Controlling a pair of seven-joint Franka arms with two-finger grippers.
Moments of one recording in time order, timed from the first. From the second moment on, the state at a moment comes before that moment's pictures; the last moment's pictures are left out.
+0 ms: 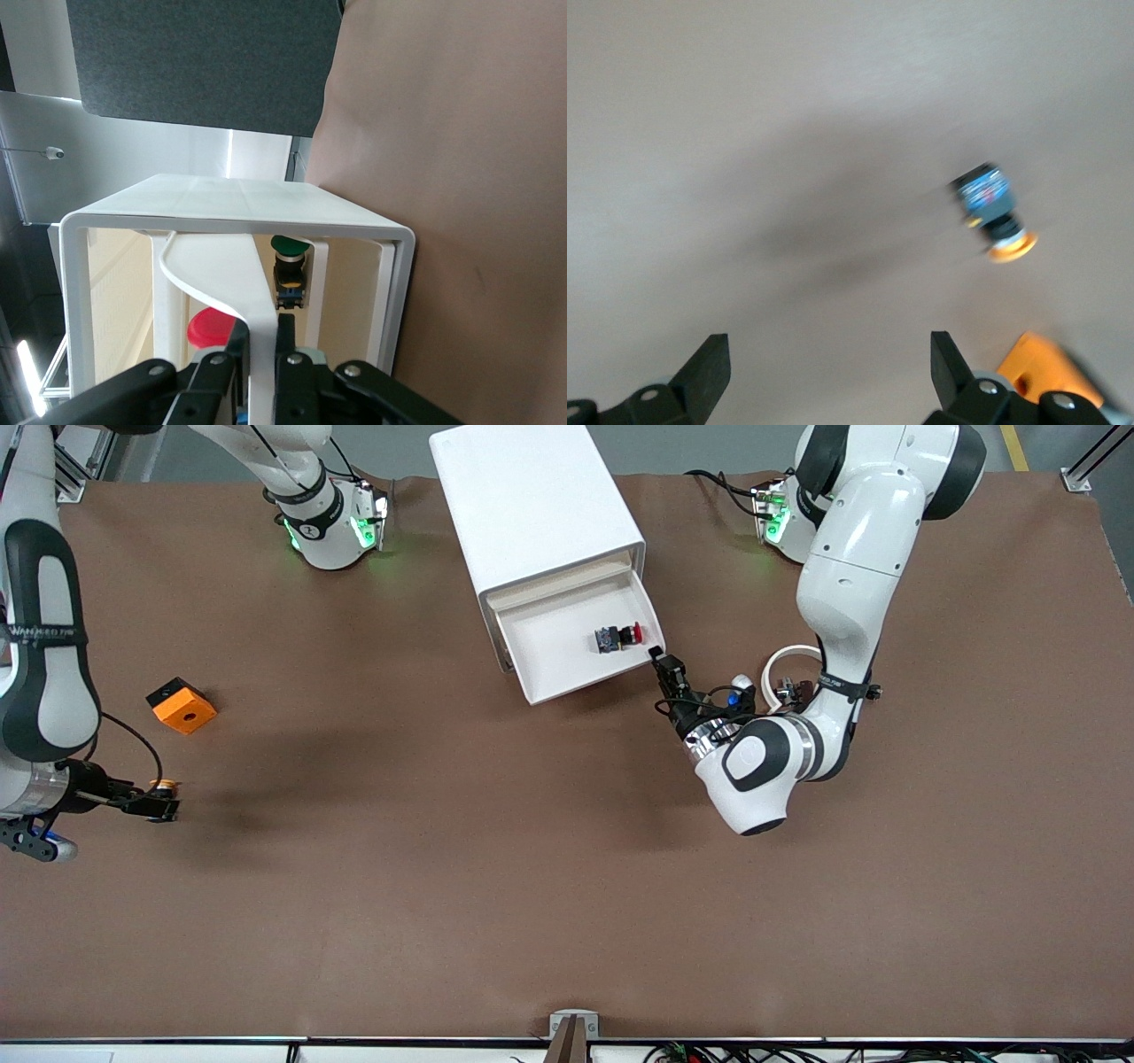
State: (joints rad) left arm -0.41 0.88 0.06 -1.42 -0.86 1.15 -2.25; right arm -0.15 0.47 -0.06 -1.58 0.11 1.90 0.19
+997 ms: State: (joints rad) left arm -0.37 0.88 0.06 -1.37 -0.83 1.17 -2.25; right arm 0.30 0.39 -0.04 -1.38 0.12 1.59 1.12
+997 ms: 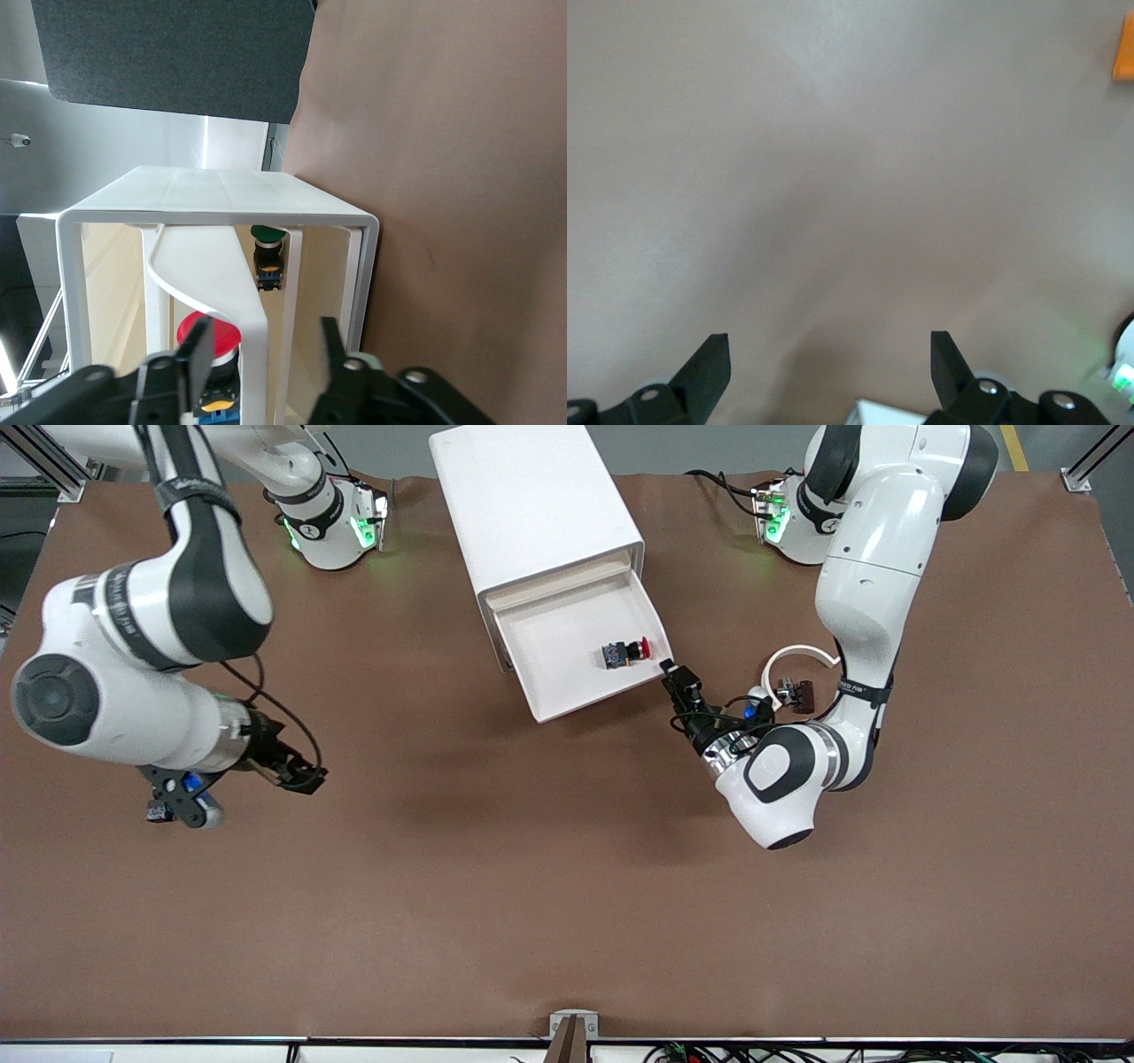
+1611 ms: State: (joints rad) left arm -0.36 0.87 0.06 -1.36 -0.83 1.17 -2.24; right arm 0.70 0.39 -0.04 -1.36 0.12 1.64 1.76
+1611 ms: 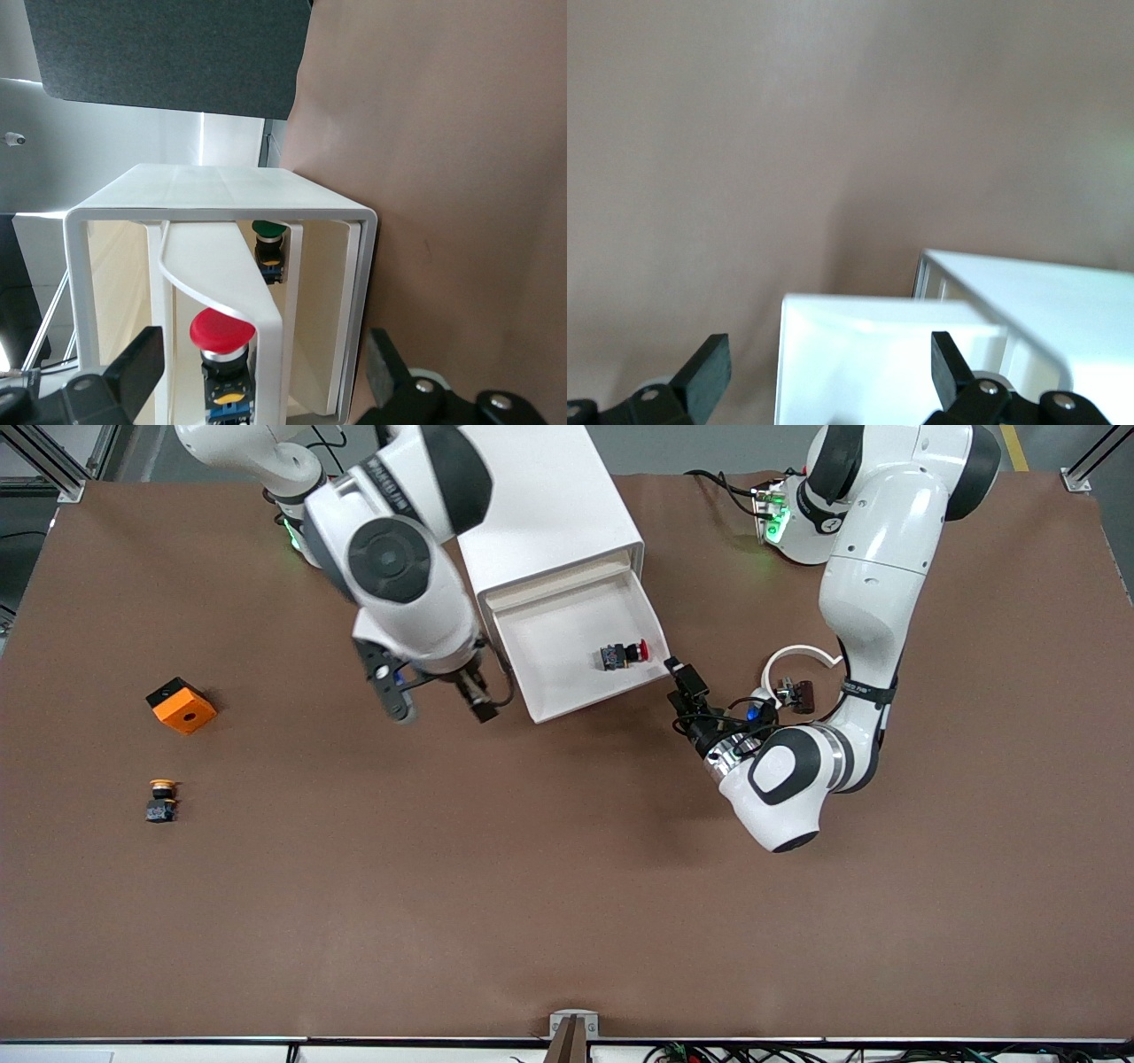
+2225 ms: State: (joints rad) left arm -0.32 0.71 0.06 -1.35 -0.79 1.15 -2.07; right arm 0.92 0.51 -0.04 -1.36 0.12 1.82 2.08
